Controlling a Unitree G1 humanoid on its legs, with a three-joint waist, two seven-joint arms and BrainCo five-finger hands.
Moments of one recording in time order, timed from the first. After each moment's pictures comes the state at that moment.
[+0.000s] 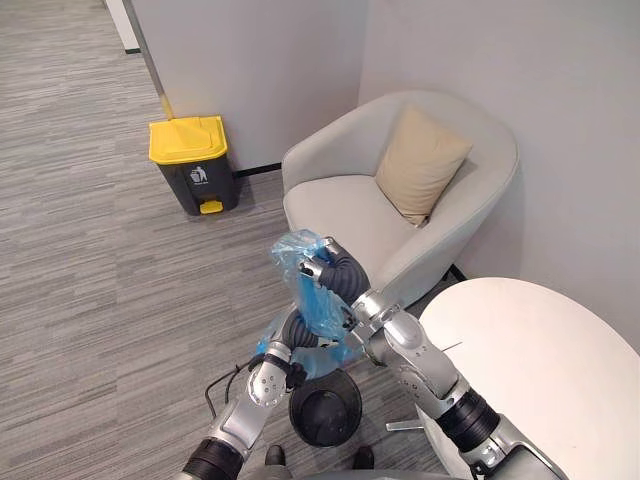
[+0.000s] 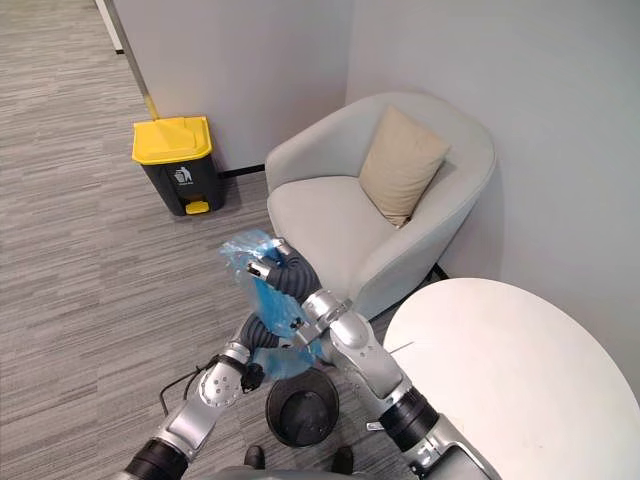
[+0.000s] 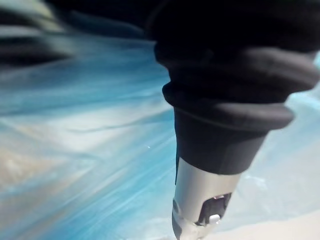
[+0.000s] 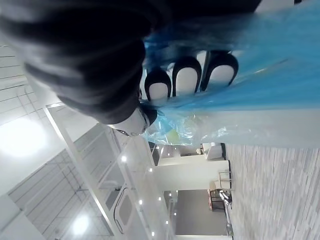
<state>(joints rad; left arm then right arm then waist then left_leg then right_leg) -0.02 0.19 -0.36 0.29 0.36 -0.17 0.16 -0.32 -0.16 0.61 -0.02 0.46 -0.15 0.09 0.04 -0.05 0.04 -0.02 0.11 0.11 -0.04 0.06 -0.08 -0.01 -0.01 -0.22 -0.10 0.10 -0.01</state>
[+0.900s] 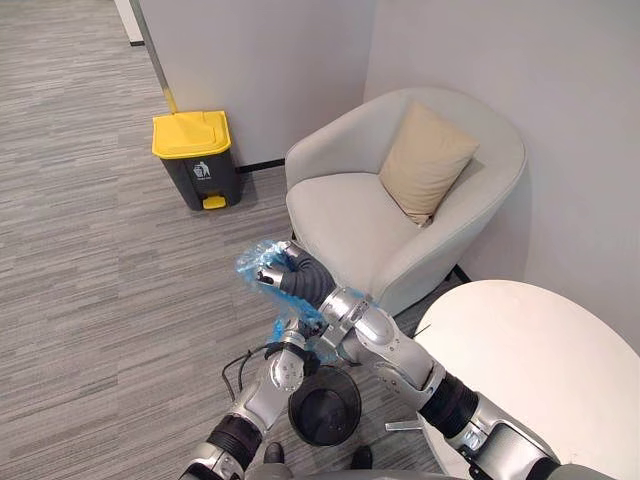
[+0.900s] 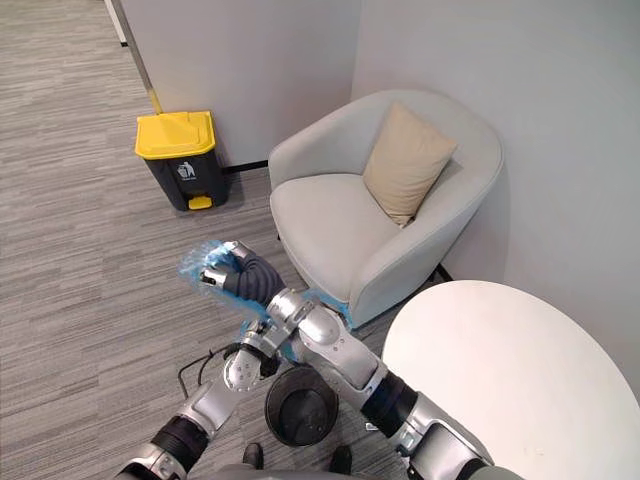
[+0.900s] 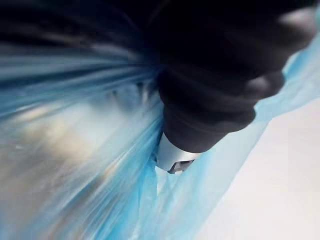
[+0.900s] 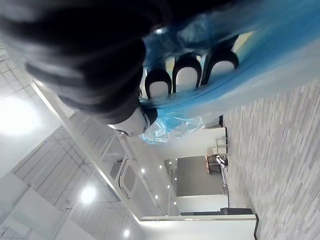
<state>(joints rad) -0.16 0.13 -0.43 0.45 0.42 -0.14 0.27 -0.43 -0.12 0.74 0.02 0.54 -0.14 0.06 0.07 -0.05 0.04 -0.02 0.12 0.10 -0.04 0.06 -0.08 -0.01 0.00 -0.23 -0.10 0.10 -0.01</state>
